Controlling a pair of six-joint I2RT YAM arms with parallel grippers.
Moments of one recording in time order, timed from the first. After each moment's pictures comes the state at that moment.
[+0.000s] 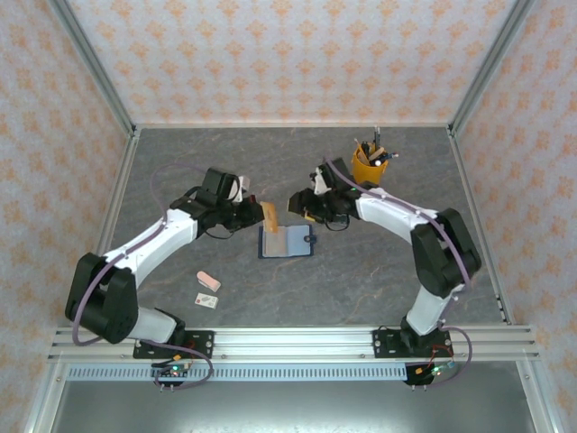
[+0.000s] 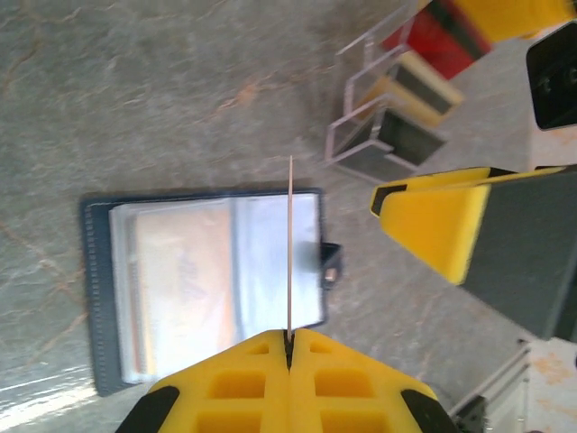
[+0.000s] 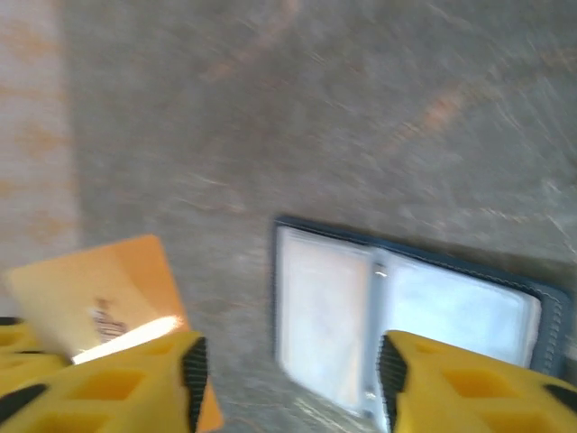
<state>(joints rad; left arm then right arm) -0.36 1.38 0.95 -0.41 0.43 -0.73 0.52 1.71 1.16 -0.31 -0.53 0.74</state>
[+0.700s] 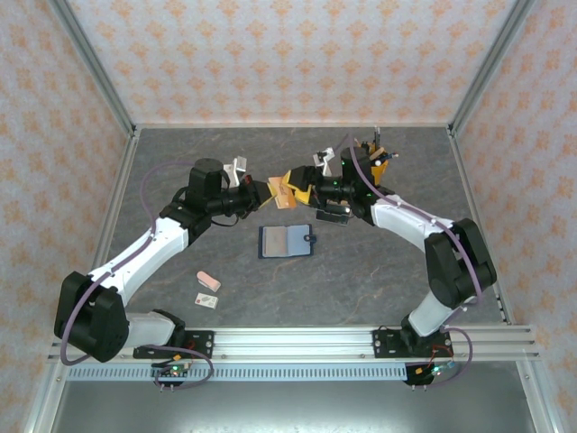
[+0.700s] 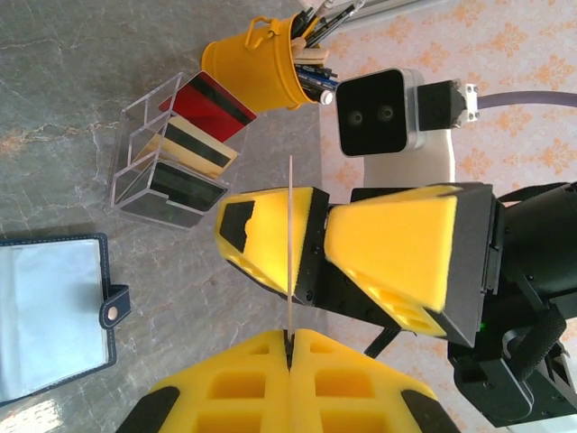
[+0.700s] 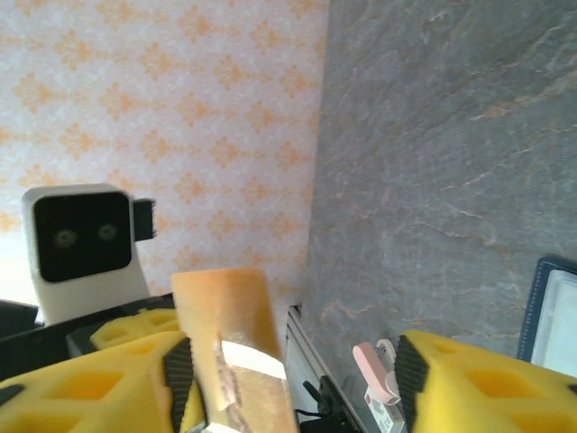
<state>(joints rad) -0.36 1.29 0.92 -0.09 0.58 -1.05 0.46 1.63 1.04 0.22 -0.84 1.10</state>
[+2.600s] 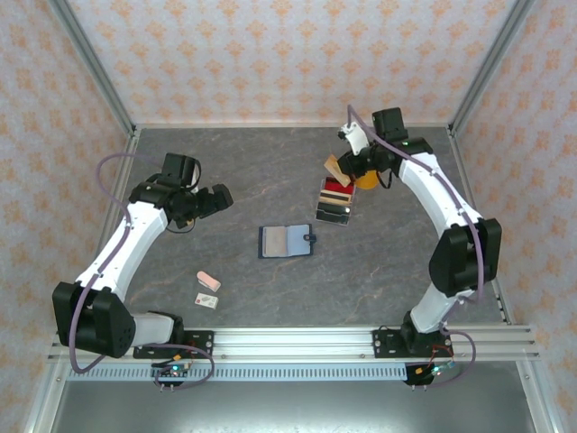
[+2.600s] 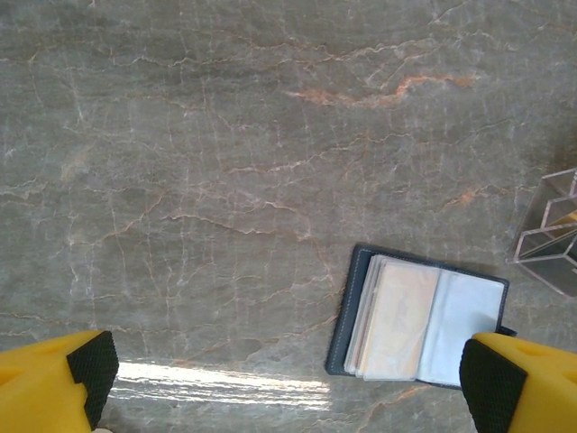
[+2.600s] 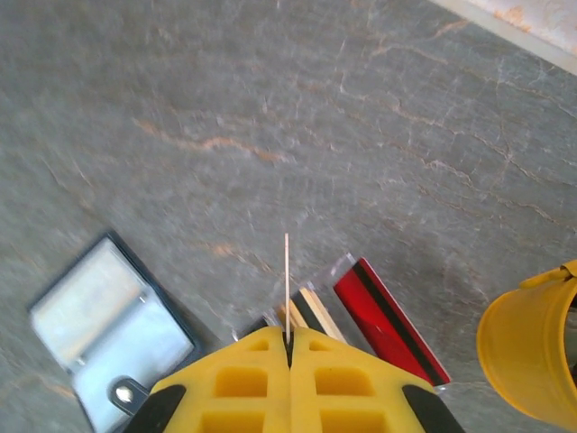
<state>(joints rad) -0.13 1.30 1.12 -0.88 0.13 -0.58 0.23 1.71 1.56 -0.76 -0.47 -0.40</state>
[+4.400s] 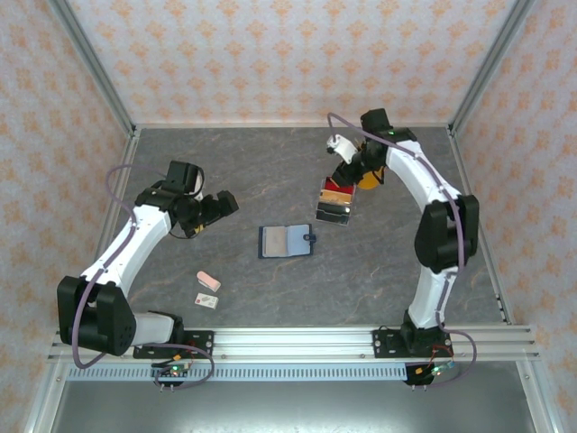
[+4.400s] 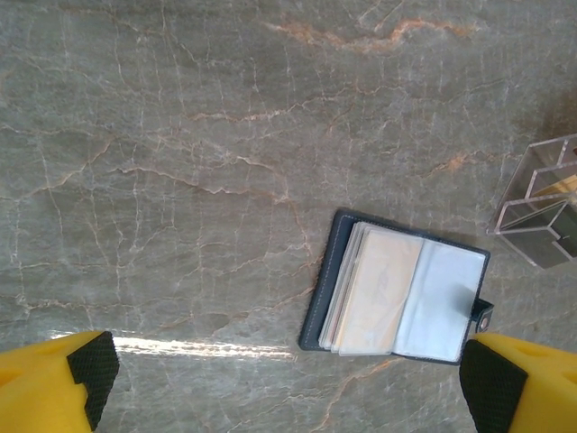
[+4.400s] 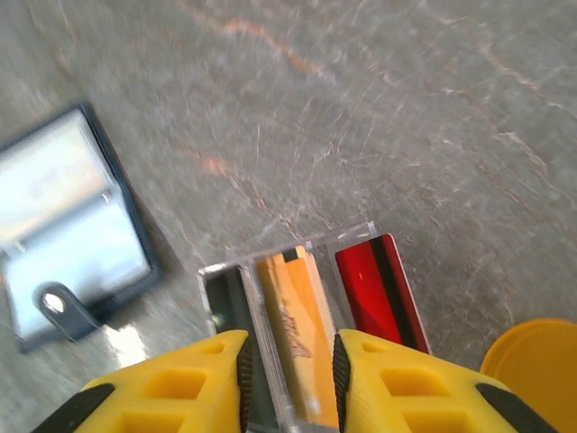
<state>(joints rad) -0.13 1.31 1.03 -0.81 0.25 -0.65 0.23 1.86 1.67 -0.92 -0.50 -0.65</state>
